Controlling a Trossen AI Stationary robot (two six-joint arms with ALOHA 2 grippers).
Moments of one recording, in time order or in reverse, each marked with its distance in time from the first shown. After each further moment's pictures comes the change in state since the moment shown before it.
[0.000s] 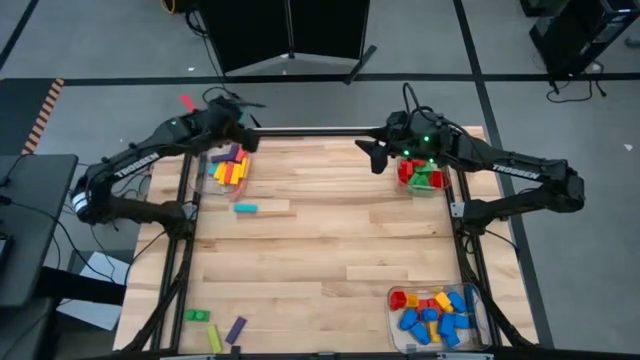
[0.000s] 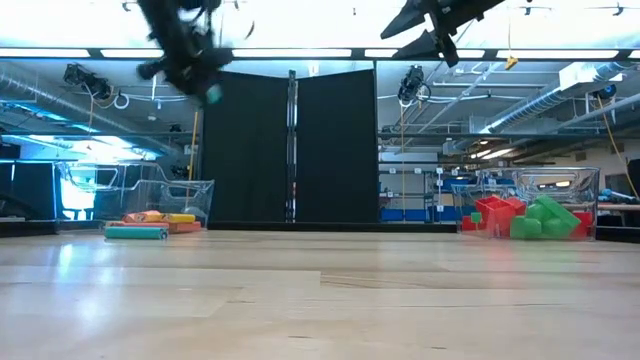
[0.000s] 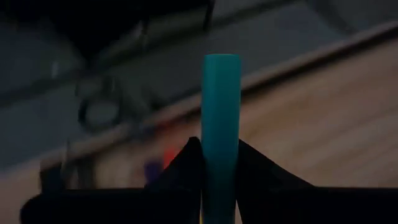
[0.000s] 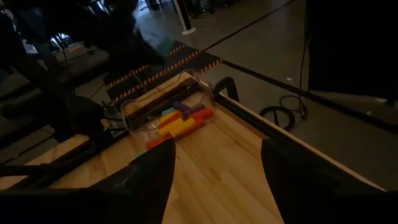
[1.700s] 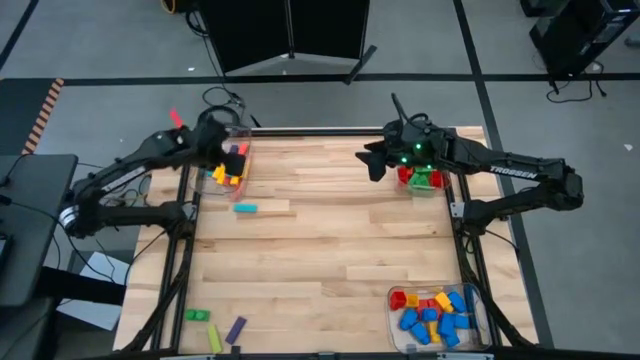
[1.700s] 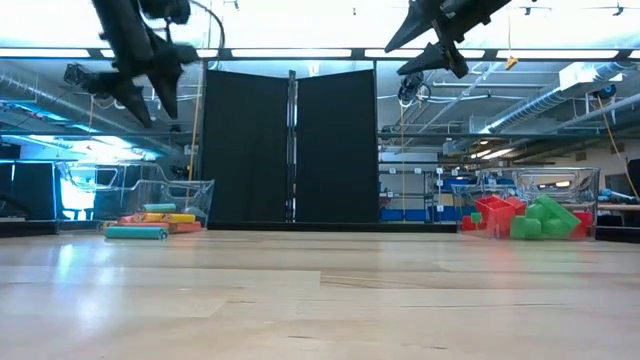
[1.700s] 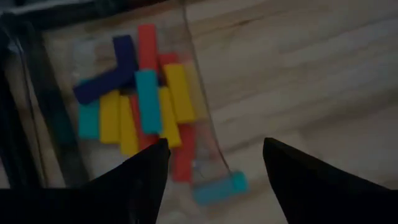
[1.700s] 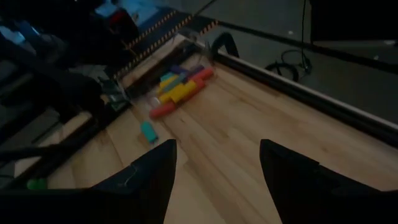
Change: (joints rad) left arm 0.045 -0.170 -0.182 -0.237 0.311 -0.193; right arm 0.044 0.019 0.000 -0.124 0.005 0.159
